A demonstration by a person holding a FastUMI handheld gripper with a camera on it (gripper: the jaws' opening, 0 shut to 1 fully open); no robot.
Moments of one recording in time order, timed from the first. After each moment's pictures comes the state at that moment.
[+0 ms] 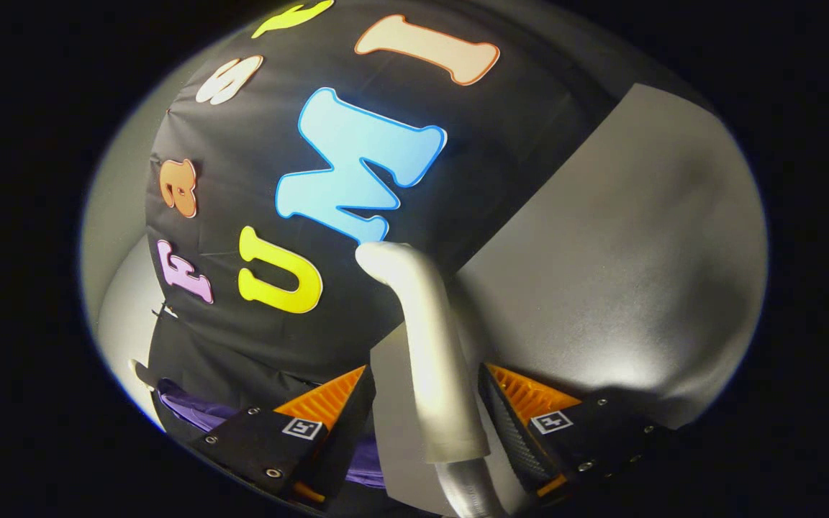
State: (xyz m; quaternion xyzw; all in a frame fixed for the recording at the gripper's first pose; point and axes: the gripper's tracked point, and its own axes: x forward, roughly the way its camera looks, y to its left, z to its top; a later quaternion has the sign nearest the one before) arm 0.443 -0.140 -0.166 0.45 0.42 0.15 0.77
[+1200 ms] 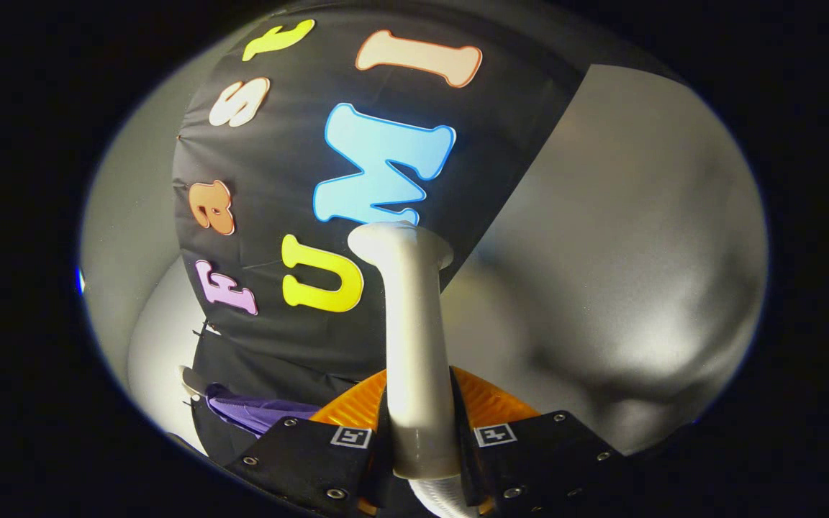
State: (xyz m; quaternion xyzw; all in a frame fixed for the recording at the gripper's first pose) arm 0.348 -0.138 -0.088 0.51 0.37 0.15 0.76
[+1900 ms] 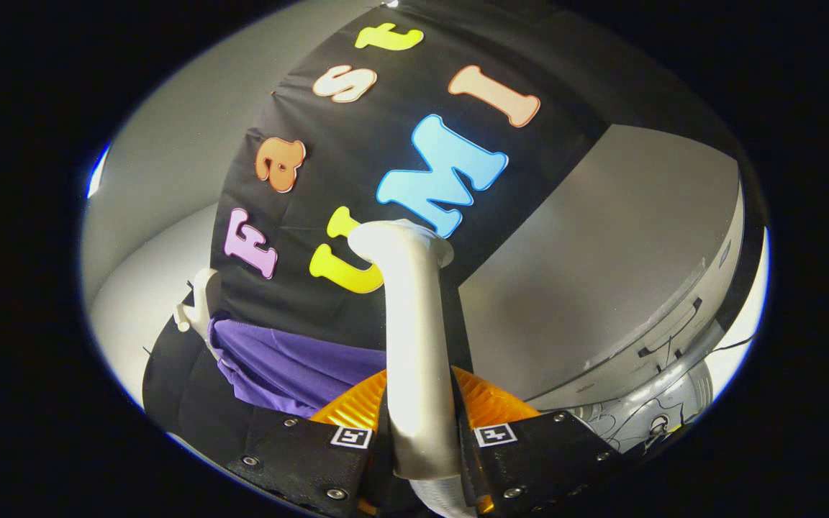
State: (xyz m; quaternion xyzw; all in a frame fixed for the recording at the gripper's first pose) arm 0.214 -0.040 0.000 0.41 0.30 0.15 0.85
